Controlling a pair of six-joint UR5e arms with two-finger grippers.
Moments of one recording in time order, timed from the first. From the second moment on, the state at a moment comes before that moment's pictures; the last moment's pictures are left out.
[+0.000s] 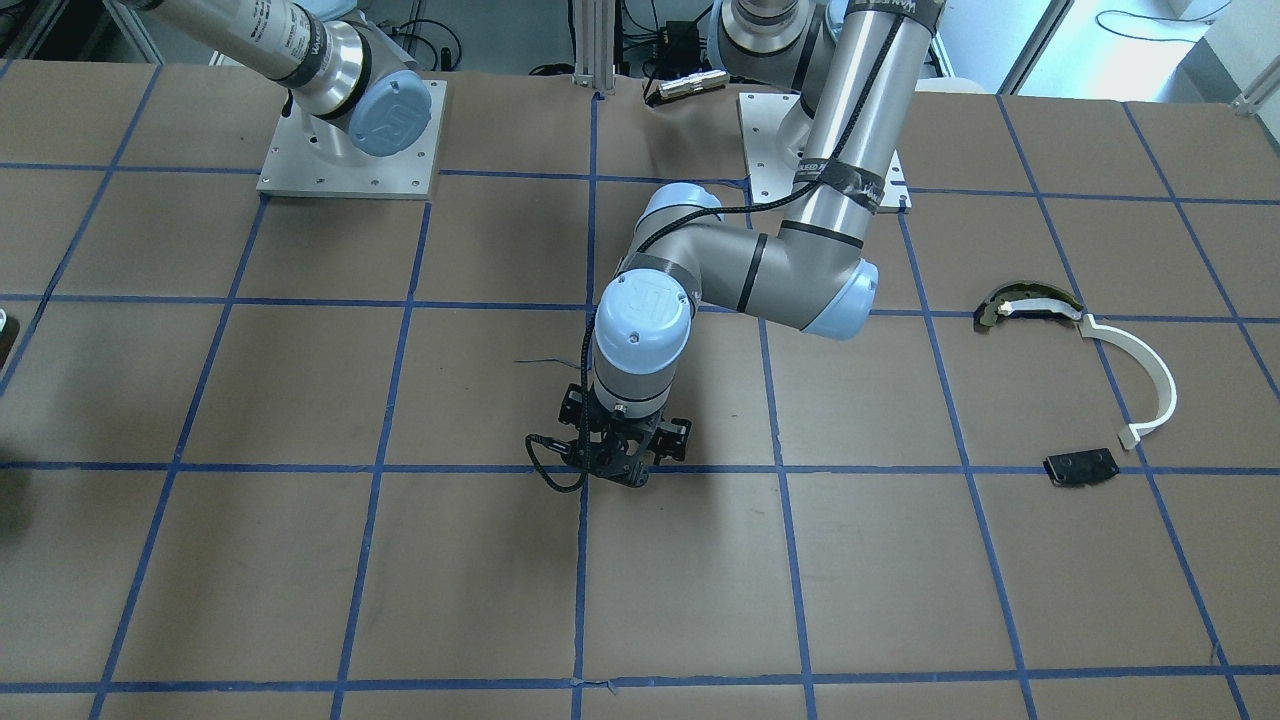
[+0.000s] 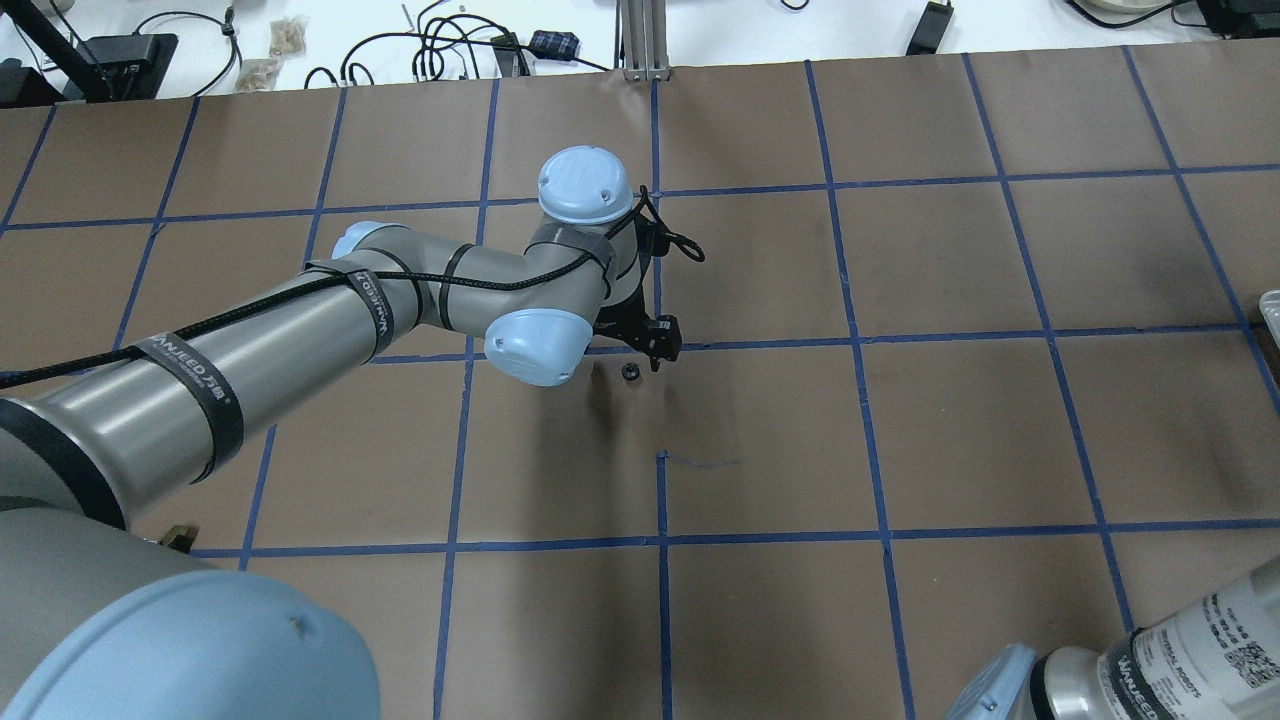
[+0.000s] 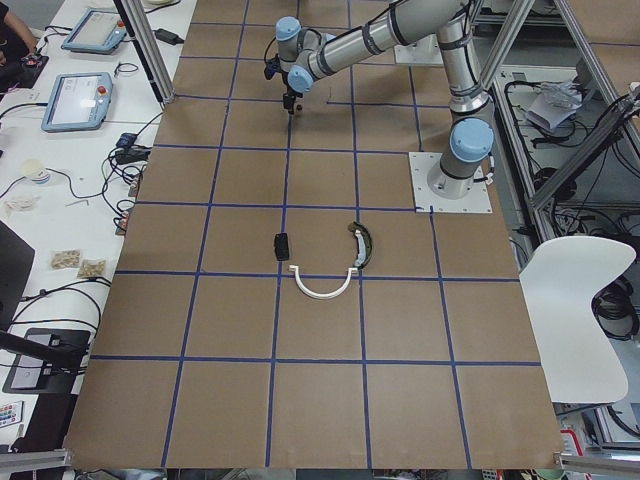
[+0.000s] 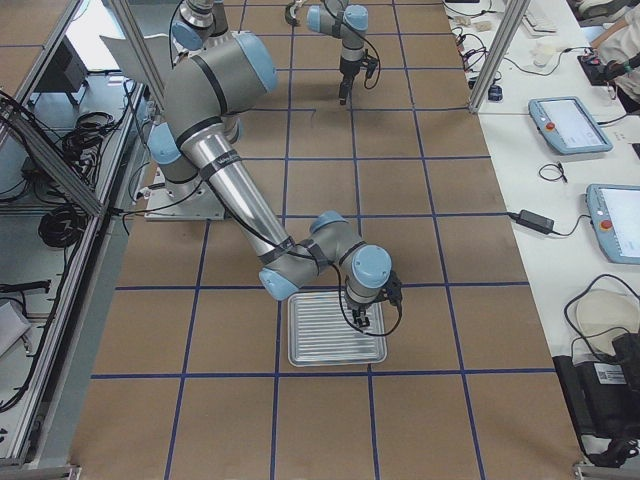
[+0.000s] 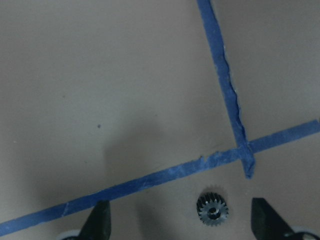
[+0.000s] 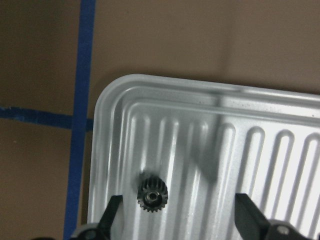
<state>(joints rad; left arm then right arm) -1.90 -2.11 -1.72 -0.93 1.52 0.00 0.68 -0.95 1.53 -2.10 -1.57 -1.06</state>
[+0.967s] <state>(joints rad) -1.90 -2.13 -1.71 -0.94 1.49 0.01 0.69 -0.93 1.52 -2.10 -1.57 -1.04</state>
